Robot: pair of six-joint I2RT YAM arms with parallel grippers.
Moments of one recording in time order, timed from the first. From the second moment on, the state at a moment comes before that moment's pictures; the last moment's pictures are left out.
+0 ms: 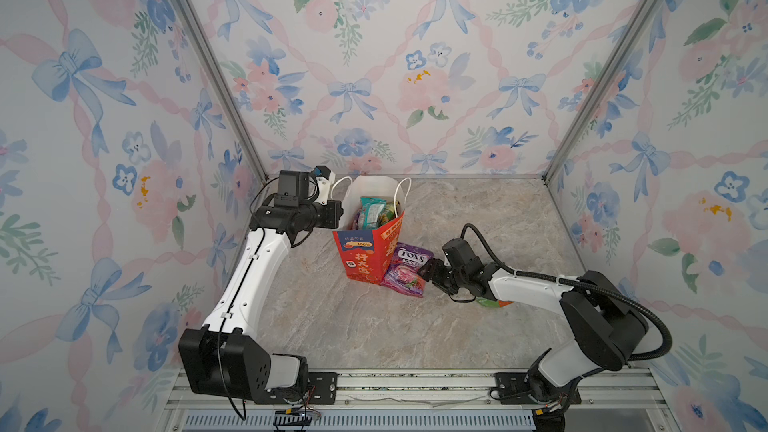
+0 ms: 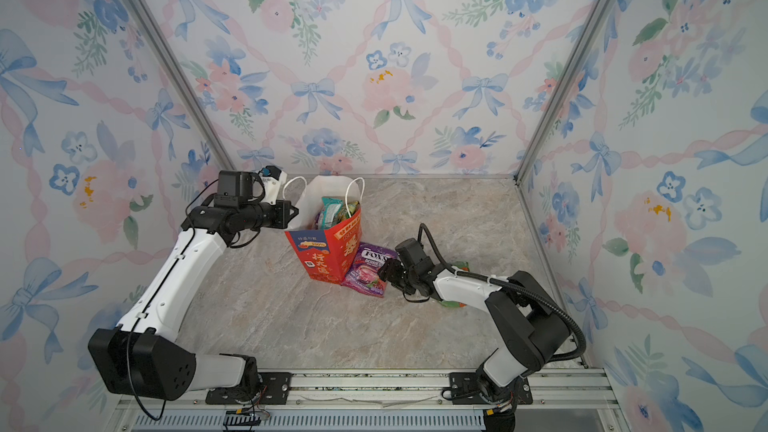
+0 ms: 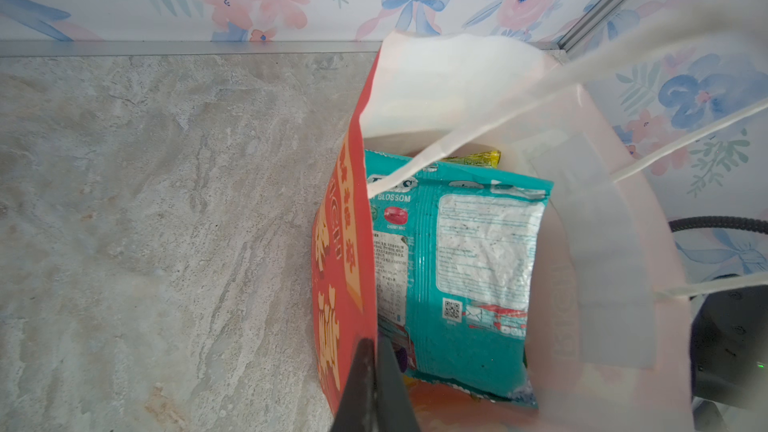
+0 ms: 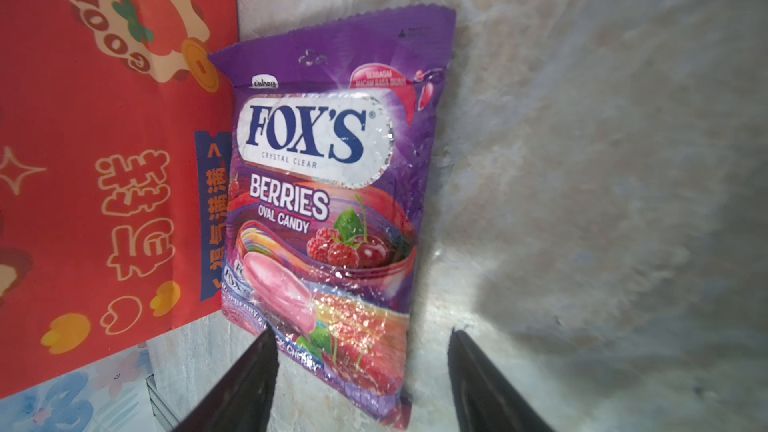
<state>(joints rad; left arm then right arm) -0.11 1.36 1.34 -0.74 0.36 -0.07 0.67 1.59 0.76 -0.03 -0.17 1.04</state>
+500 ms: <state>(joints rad) -0.11 1.36 1.34 -0.74 0.36 -0.07 0.66 1.71 0.76 0.17 -0.22 1.10</state>
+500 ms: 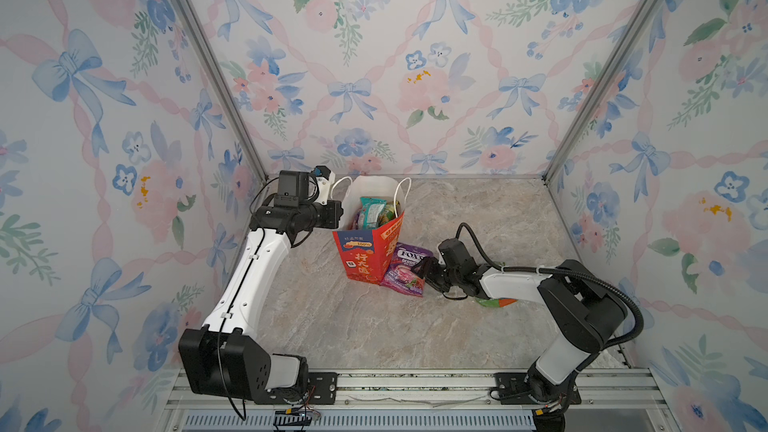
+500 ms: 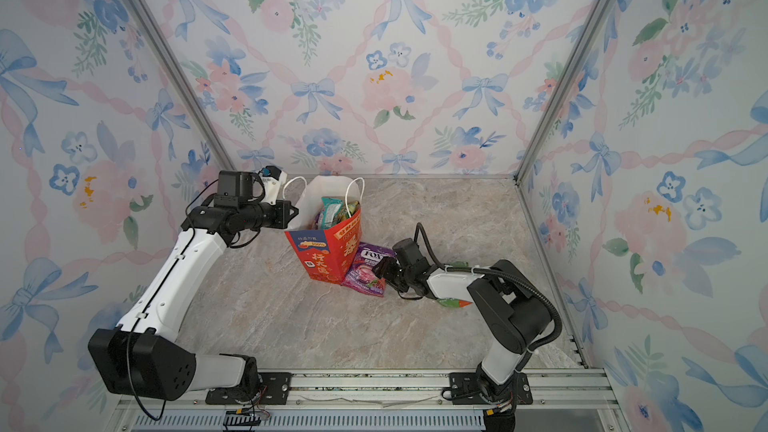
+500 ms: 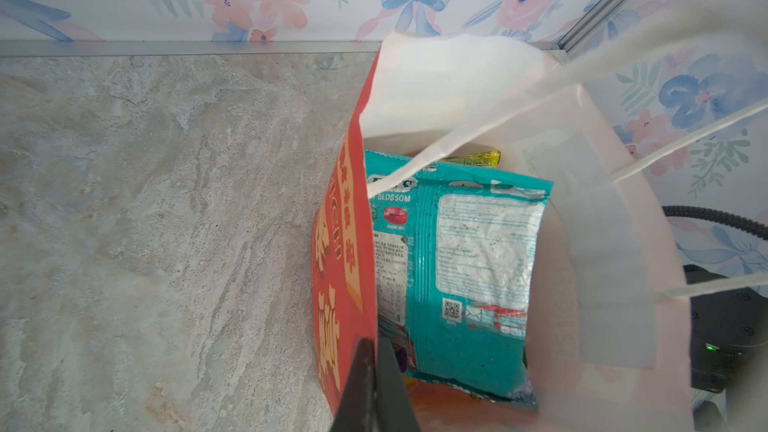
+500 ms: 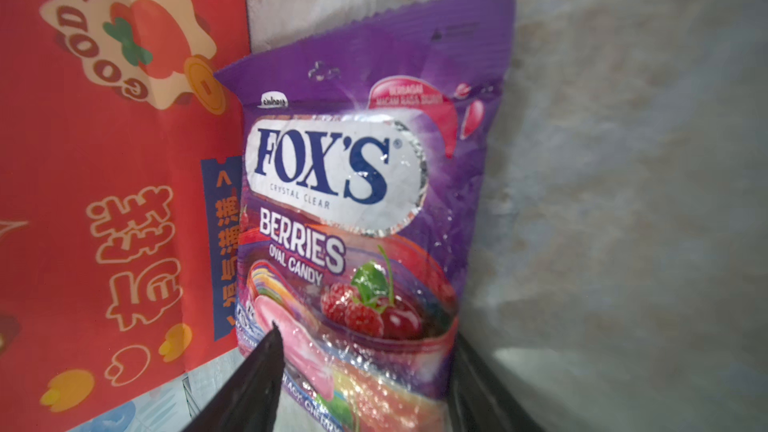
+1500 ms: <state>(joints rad) -0.10 1.35 1.34 -0.75 0.36 -0.07 0.61 1.58 0.73 0.10 -0.23 1.06</state>
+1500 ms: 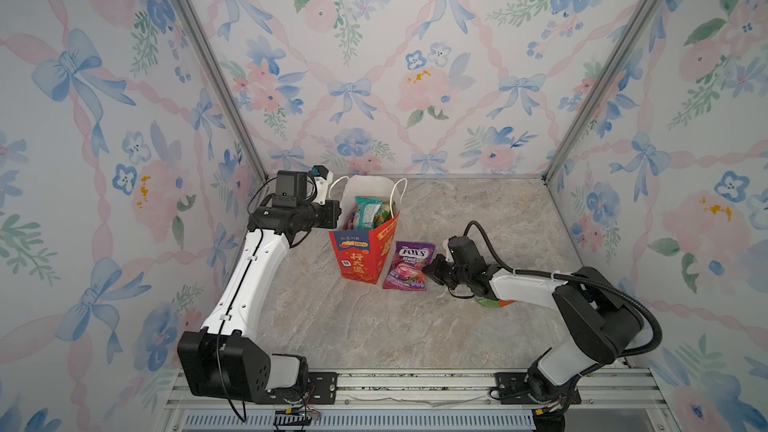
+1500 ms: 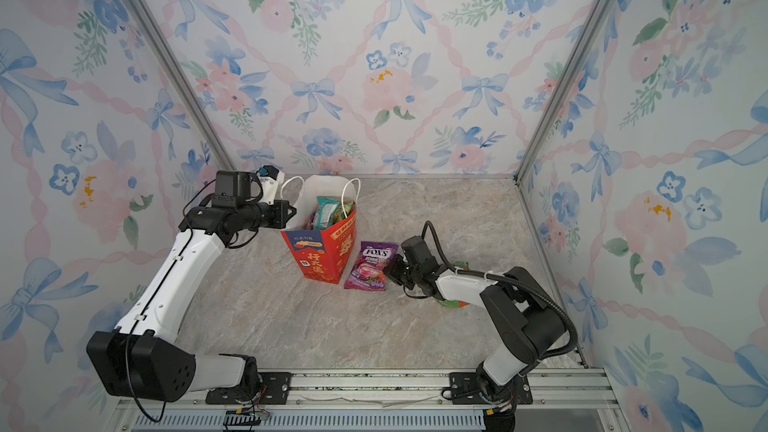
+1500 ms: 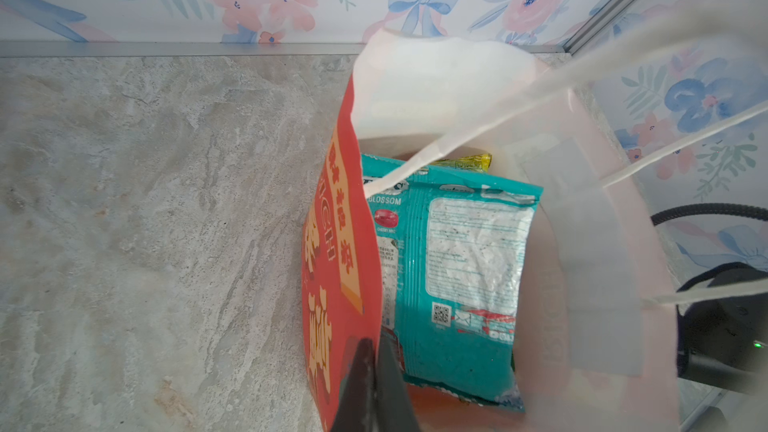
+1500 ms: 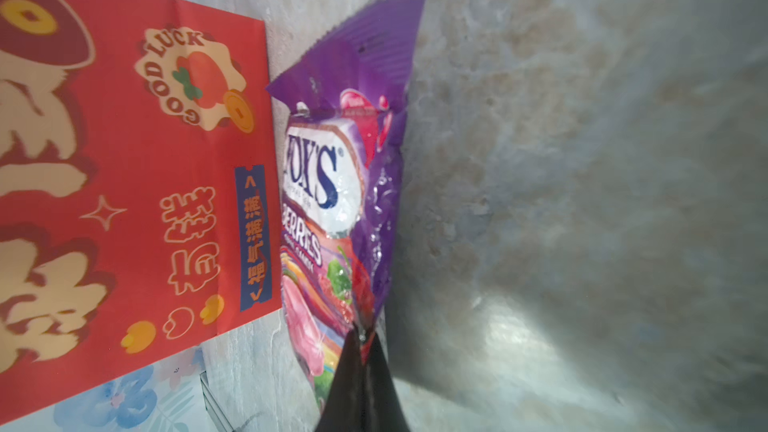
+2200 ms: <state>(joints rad) -0.11 1.35 1.34 -0.75 0.38 -0.08 0.48 1.25 1.04 -0.39 -0.11 0.80</state>
